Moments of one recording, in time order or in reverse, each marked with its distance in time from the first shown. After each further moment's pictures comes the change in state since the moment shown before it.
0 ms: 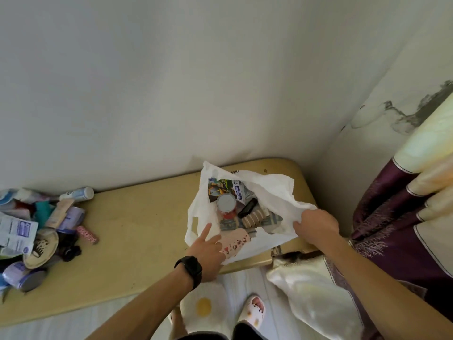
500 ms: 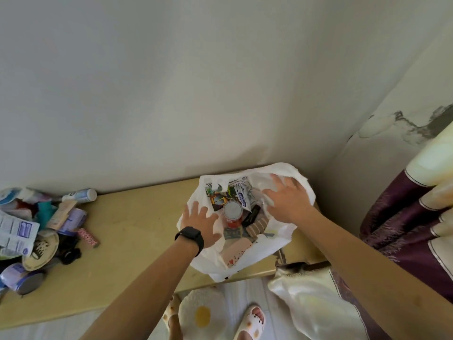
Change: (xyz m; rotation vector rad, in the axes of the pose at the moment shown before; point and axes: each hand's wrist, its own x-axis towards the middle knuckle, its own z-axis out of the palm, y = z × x) left_hand 0.029 -0.065 -0.027 -0.235 0.012 -0.457; right_hand 0.045 -0.078 -0.047 -0.247 0.131 -0.458
